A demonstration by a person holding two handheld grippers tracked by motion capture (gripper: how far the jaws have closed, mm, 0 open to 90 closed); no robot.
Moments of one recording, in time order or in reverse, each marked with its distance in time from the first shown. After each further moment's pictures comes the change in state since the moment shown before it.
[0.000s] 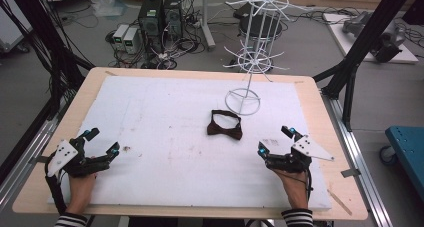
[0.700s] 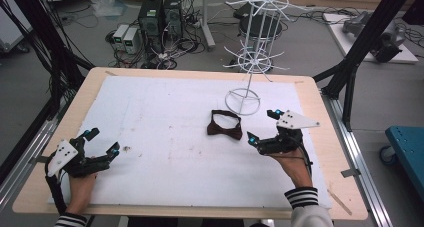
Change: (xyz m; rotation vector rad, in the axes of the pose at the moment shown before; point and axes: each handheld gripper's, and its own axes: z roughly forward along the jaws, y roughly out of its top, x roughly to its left) left arm 0.000 0.000 0.000 0.002 0.001 0.001; right arm 0.002 0.057 0.044 0.223 0.174 -0.151
